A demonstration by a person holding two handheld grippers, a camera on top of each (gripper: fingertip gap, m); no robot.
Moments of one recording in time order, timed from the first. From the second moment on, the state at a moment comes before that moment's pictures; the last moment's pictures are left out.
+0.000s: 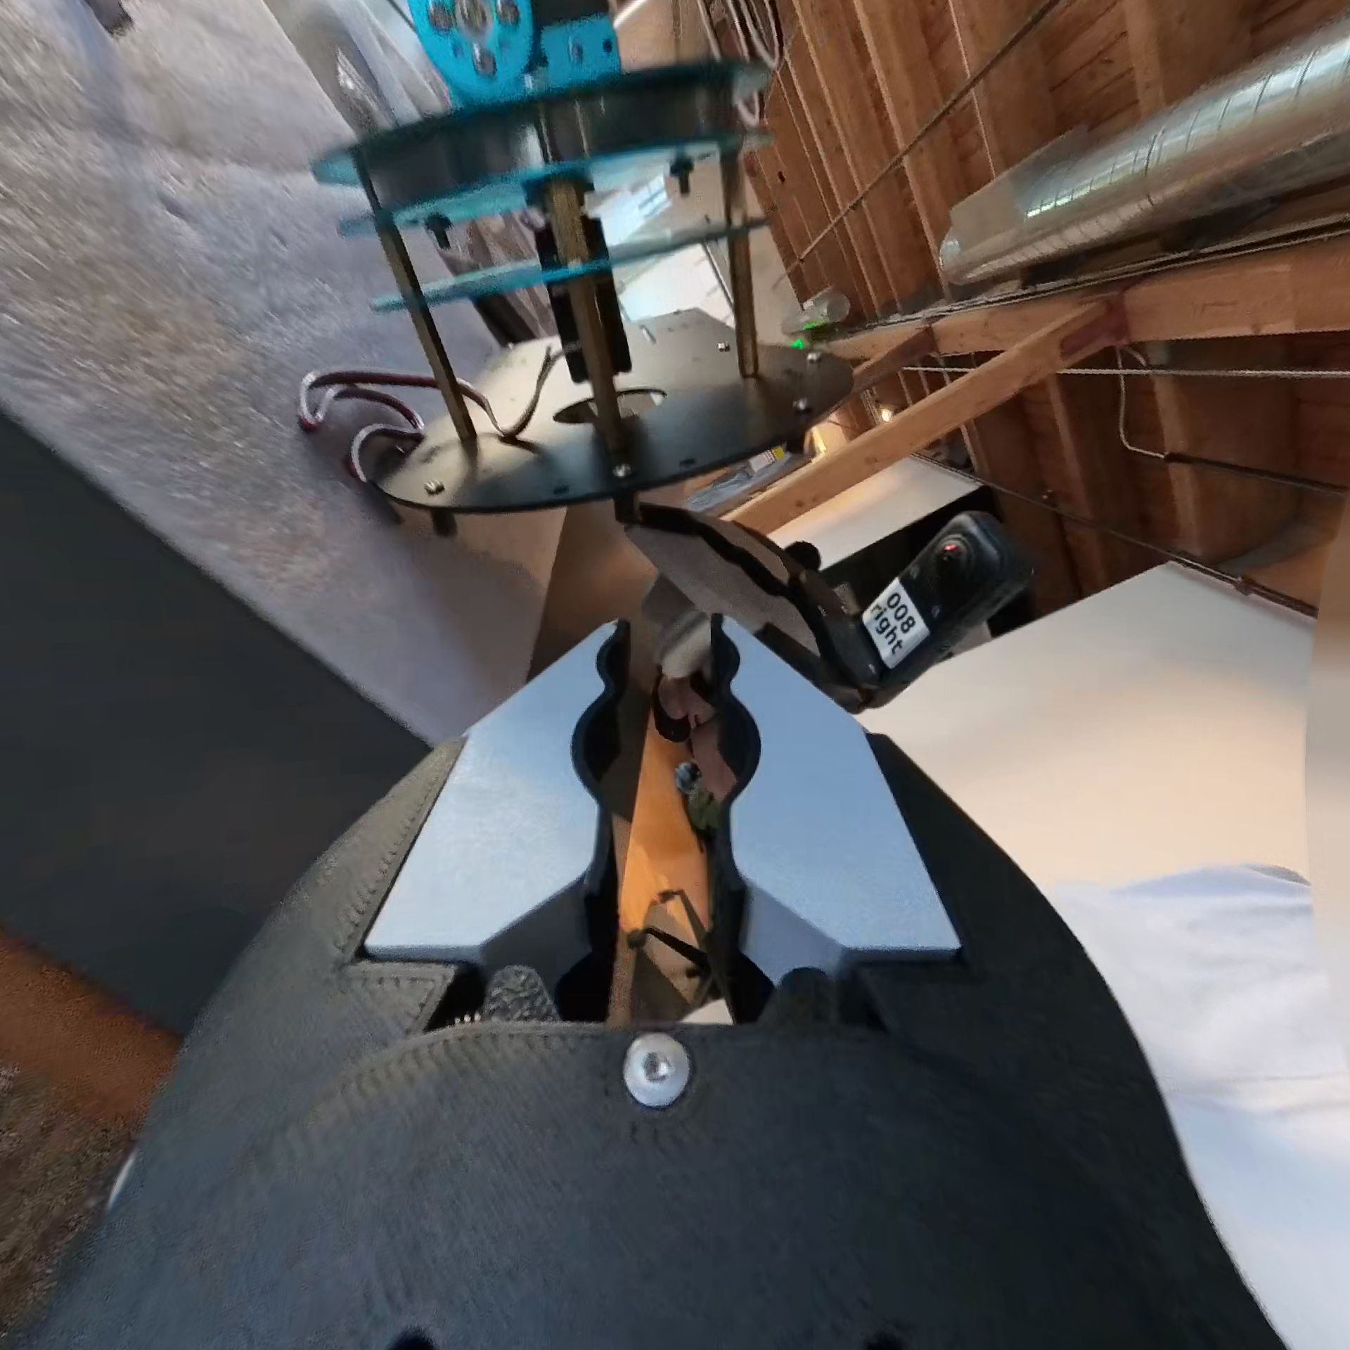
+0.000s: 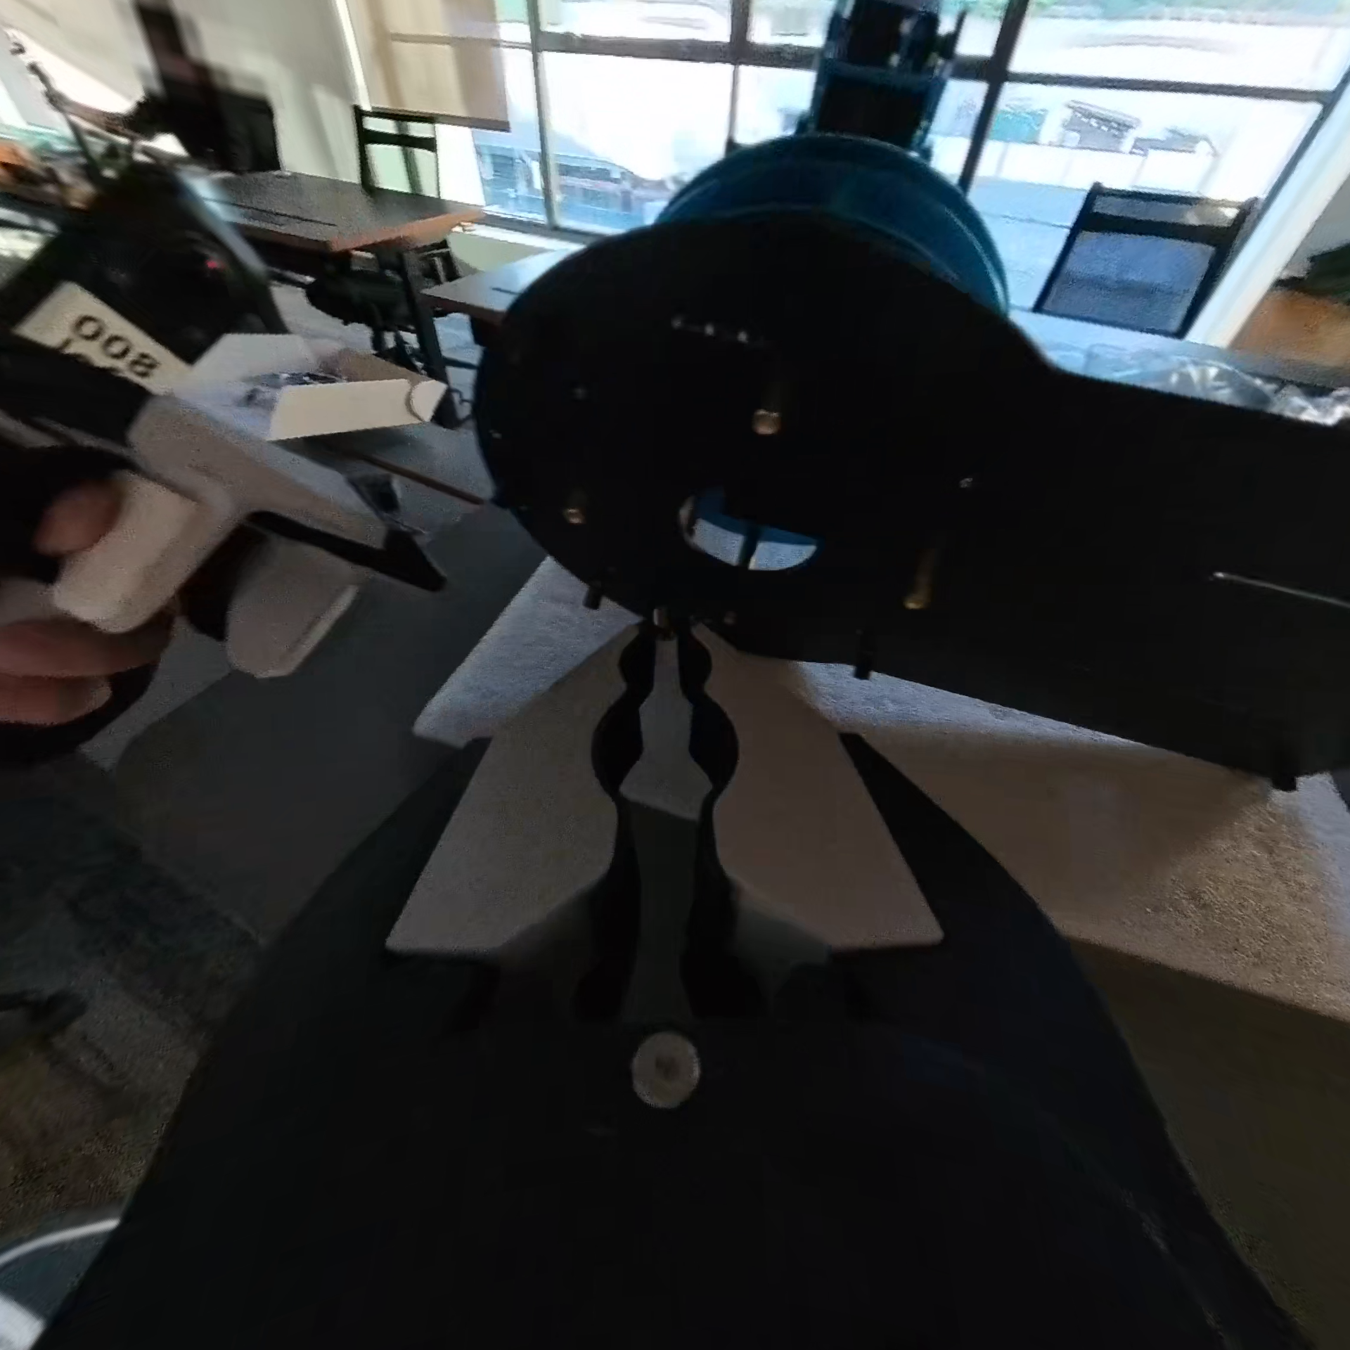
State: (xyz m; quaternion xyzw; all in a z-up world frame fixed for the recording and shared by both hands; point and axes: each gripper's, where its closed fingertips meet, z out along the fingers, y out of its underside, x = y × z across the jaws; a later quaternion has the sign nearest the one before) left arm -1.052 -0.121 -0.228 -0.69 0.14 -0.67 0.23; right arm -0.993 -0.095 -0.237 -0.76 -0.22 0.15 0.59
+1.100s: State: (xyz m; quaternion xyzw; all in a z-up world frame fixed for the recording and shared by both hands) left arm -1.099 -0.066 -0.180 -0.67 0.27 -0.62 0.31; right arm -0.992 -0.052 -0.272 -0.83 -0.22 -0.04 0.52
